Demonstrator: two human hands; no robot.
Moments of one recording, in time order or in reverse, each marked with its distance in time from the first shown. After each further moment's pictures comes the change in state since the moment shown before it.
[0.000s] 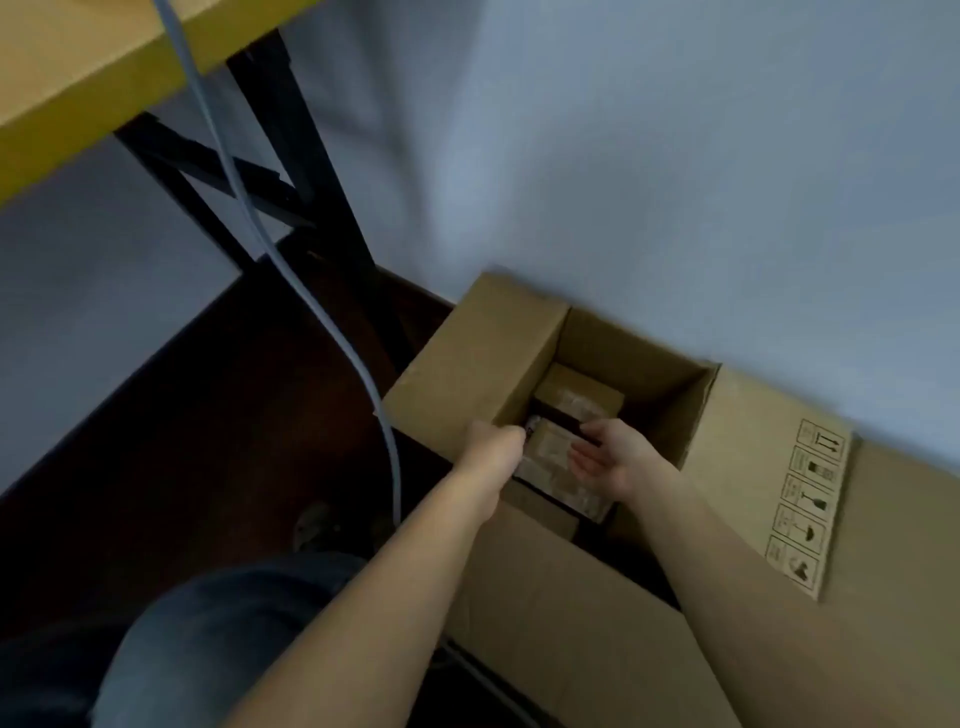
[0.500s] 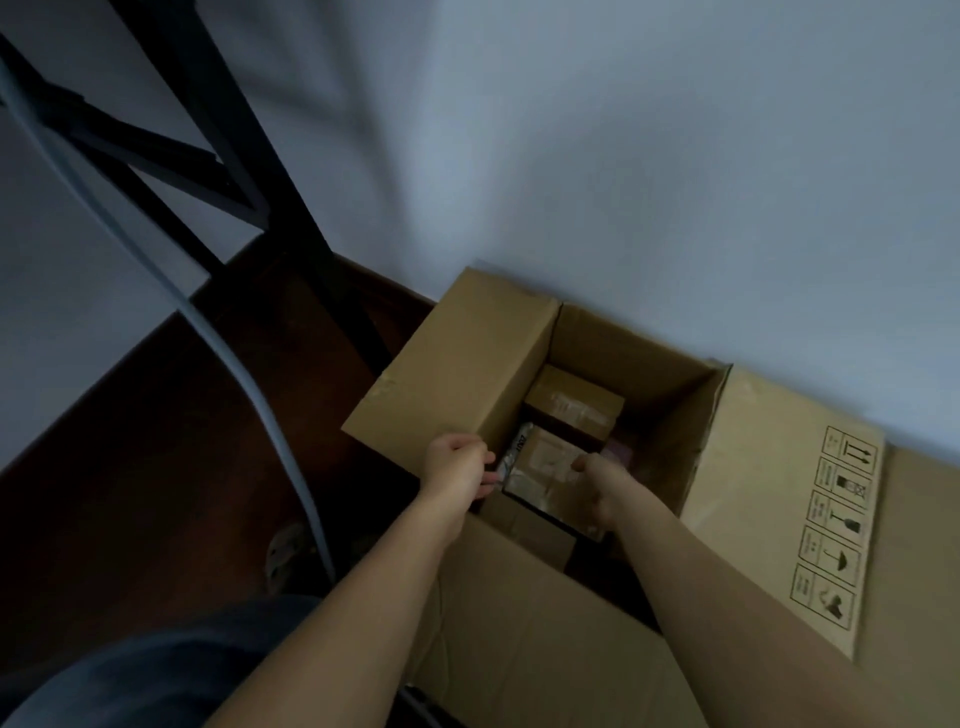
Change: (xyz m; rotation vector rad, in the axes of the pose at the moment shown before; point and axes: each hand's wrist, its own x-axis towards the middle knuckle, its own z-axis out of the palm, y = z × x) left_hand 0.068 -0.024 0.006 -0.163 0.058 0.082; right_hand 0.072 0.018 -0.010 -0.363 0.163 -0.021
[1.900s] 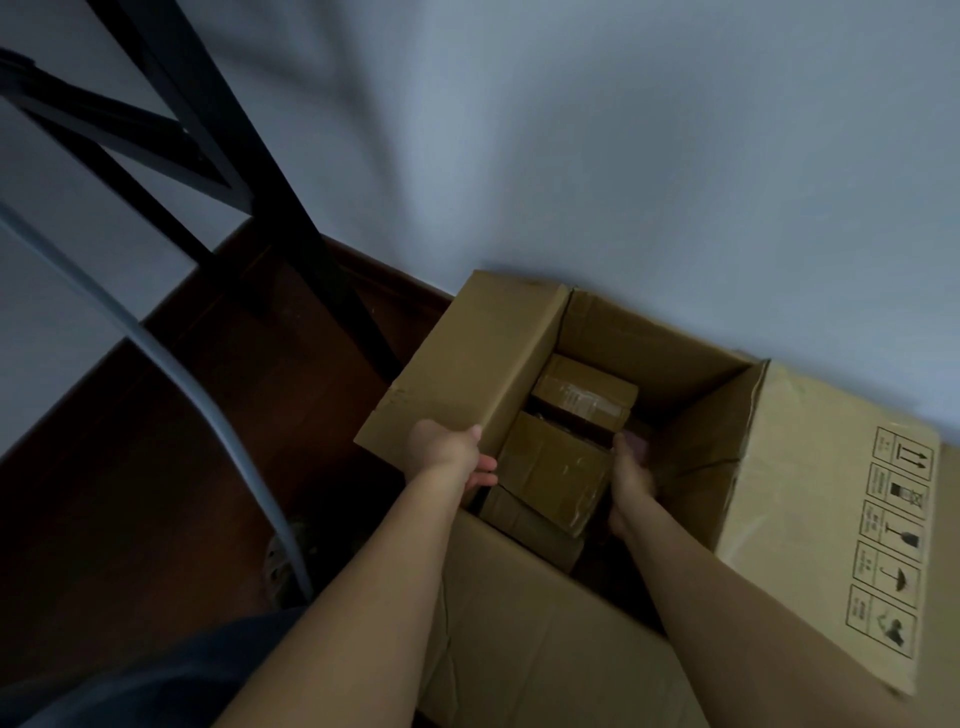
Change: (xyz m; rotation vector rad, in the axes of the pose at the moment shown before) left_hand 0.055 0.005 0.000 0.215 0.110 -0.106; right_hand 0.107 0.035 0.001 0.319 0.230 -0.030
